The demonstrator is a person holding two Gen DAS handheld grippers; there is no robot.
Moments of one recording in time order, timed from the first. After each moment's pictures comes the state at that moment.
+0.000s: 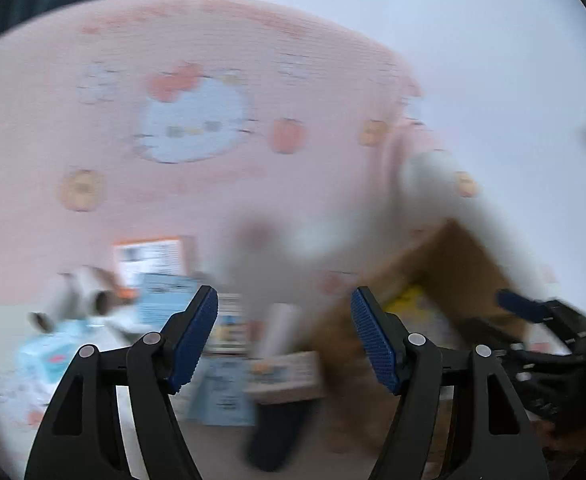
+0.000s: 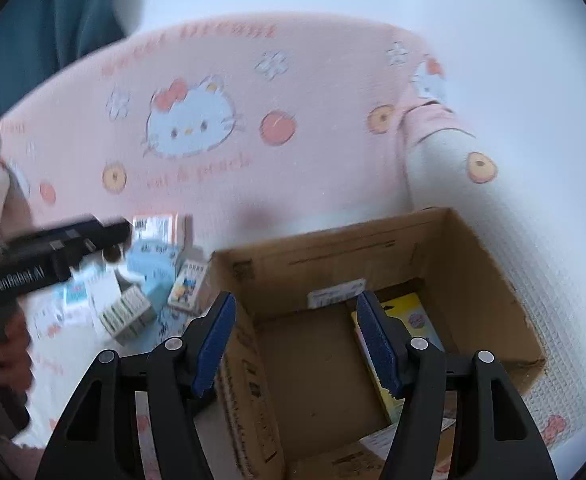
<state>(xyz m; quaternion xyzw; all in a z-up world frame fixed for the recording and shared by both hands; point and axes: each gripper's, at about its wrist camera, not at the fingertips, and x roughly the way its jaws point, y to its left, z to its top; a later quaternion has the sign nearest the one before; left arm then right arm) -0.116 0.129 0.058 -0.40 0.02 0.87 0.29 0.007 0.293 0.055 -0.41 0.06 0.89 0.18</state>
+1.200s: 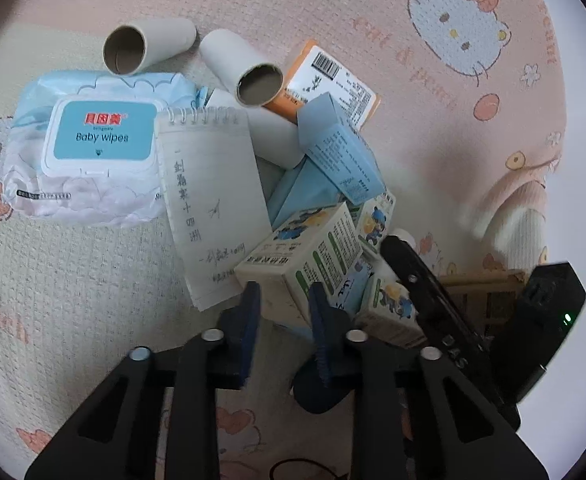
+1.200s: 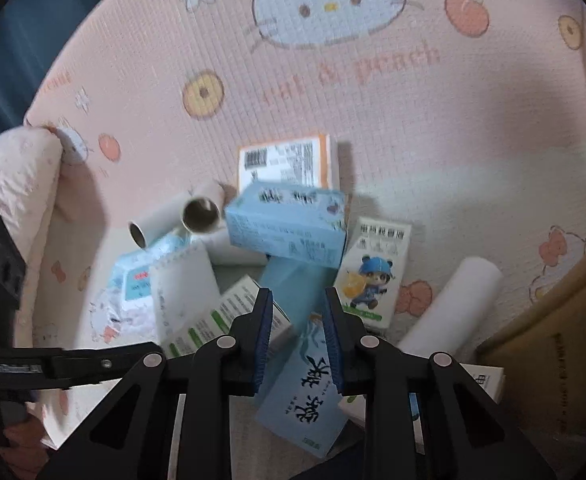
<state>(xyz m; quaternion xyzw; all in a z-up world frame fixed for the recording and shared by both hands) -0.158 -0.004 -0.104 -0.62 -0.22 0.73 0.17 -0.139 0.210 -0.113 -0.45 0.18 0.88 -0.02</state>
